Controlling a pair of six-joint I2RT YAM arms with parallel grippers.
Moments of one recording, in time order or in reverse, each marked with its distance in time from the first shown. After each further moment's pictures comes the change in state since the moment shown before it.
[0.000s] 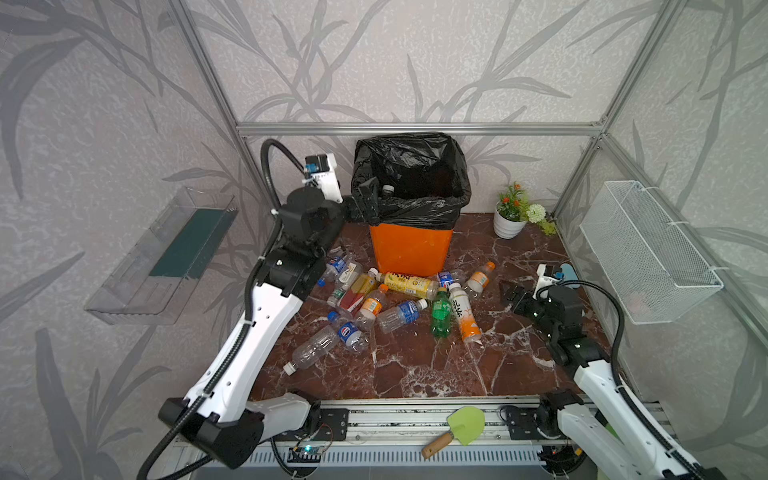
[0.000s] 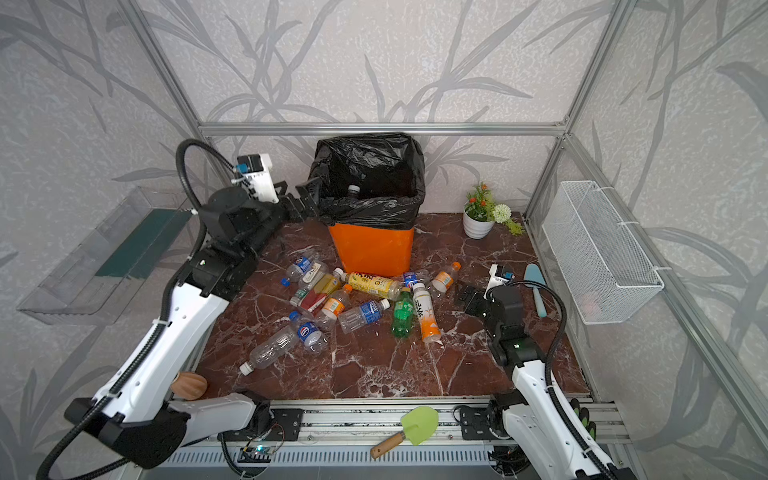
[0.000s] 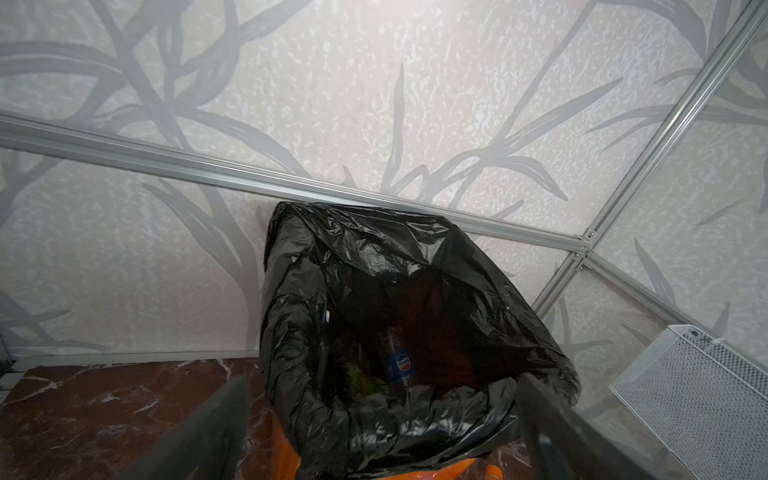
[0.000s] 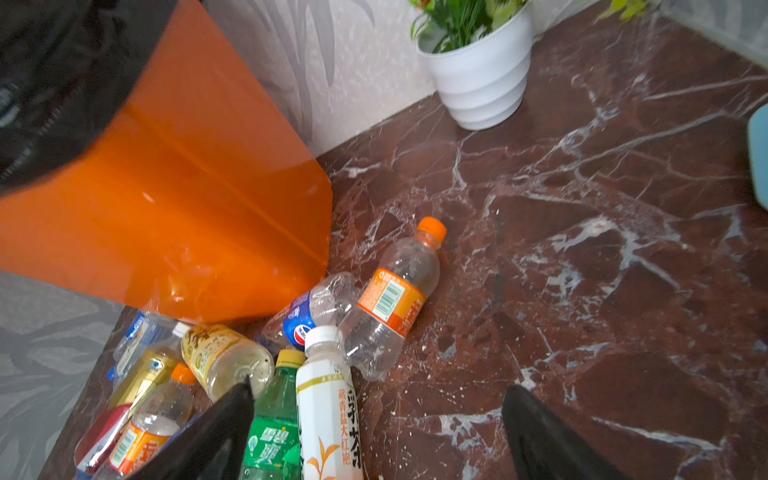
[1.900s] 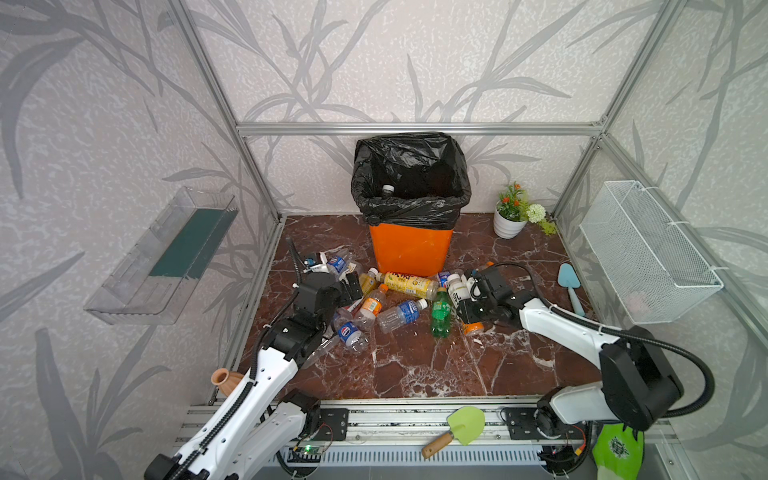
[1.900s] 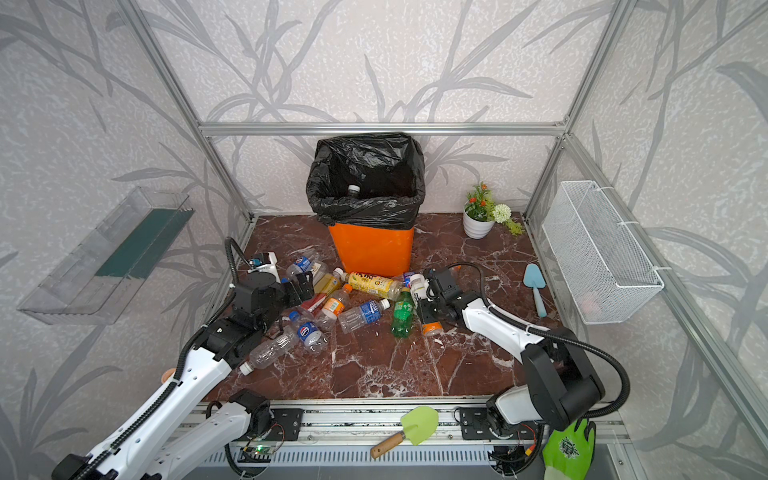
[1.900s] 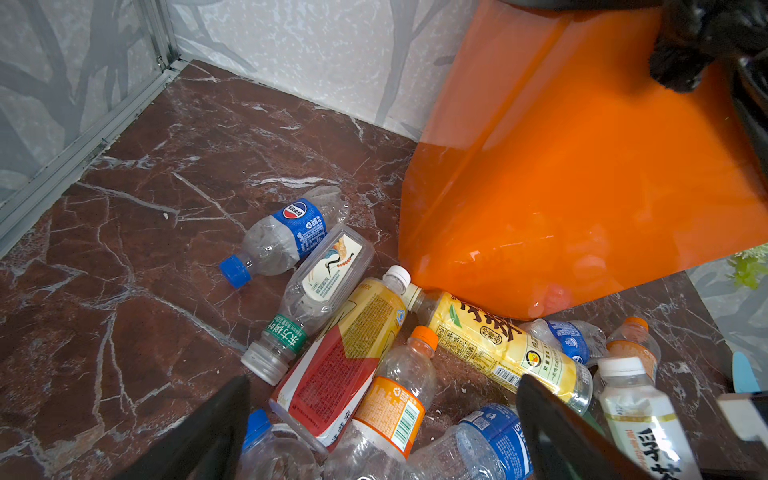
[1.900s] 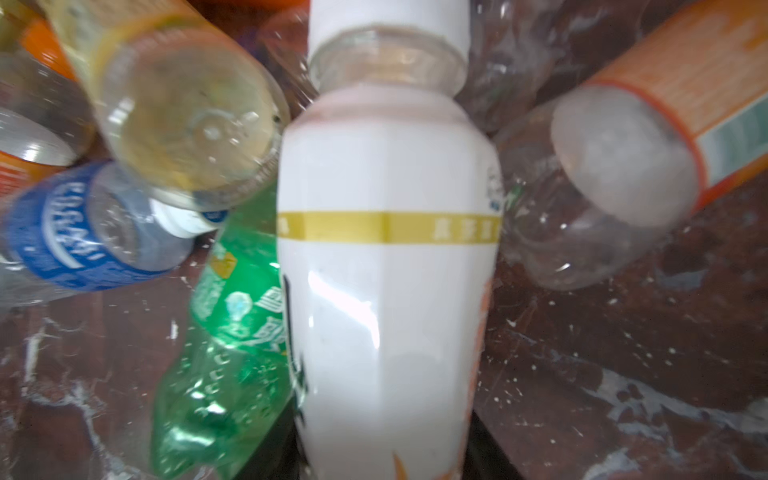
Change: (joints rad) left arm 0.000 -0.335 -0.657 -0.145 -0.167 -0.218; right arm 0.362 0.569 0.323 -0.273 -0.011 -0.247
